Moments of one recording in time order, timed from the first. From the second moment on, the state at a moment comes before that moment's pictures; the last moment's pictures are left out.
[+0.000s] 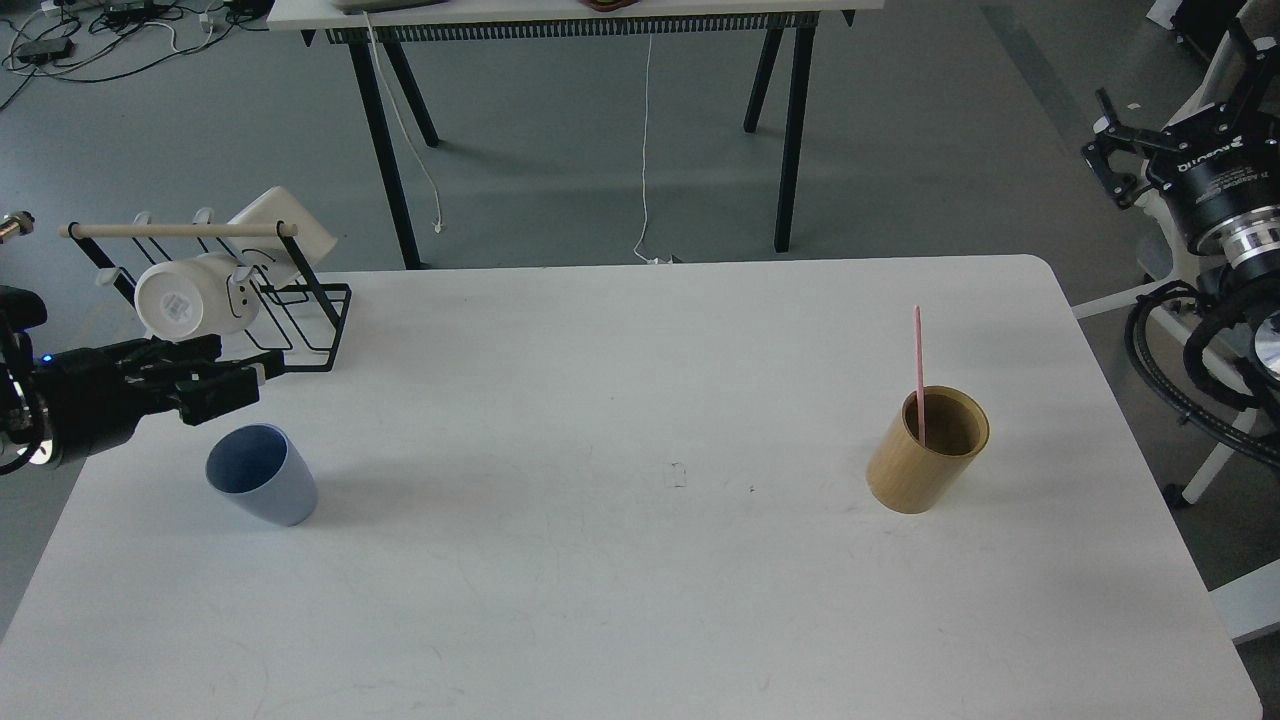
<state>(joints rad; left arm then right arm) -0.47 1.14 -0.53 -1.36 1.67 -0.06 -0.33 0.68 -0.51 1.09 0.71 0.14 0.49 0.14</state>
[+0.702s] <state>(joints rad) -0.46 1.01 -0.37 -1.10 1.82 0.08 -0.41 0.68 -0.51 1.11 0.71 0.14 0.49 0.16</state>
